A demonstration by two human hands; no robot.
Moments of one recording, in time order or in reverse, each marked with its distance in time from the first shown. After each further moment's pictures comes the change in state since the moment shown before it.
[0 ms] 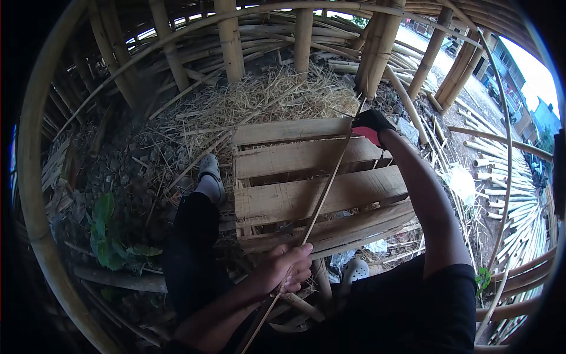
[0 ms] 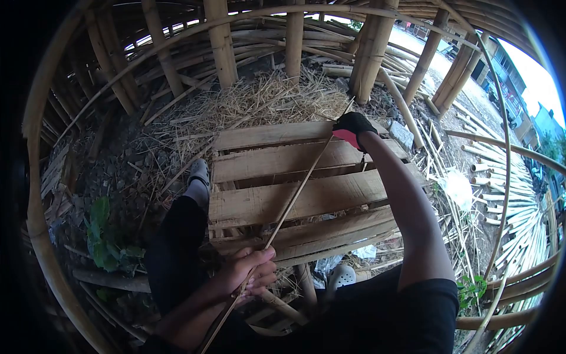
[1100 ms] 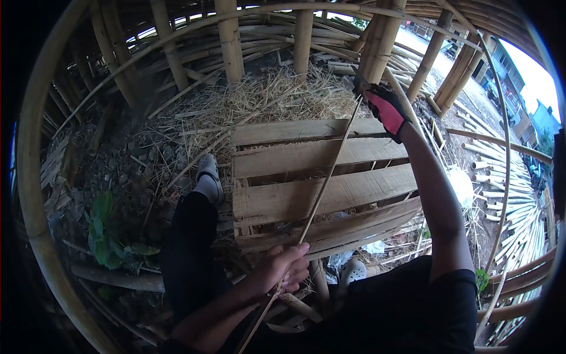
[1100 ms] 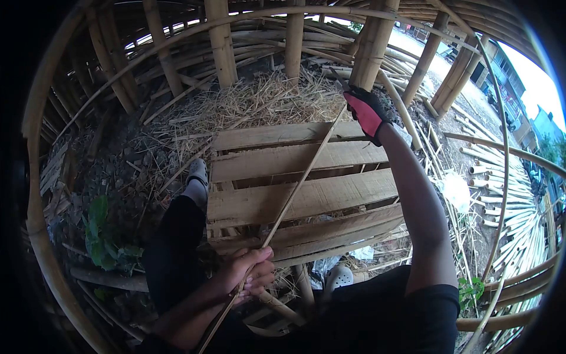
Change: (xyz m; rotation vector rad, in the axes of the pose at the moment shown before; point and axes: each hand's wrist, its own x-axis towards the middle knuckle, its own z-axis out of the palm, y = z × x) left_hand 0.001 -0.004 0.001 -0.039 0.025 0.004; right_hand -0.031 -0.035 -0.069 0.978 0.287 0.096
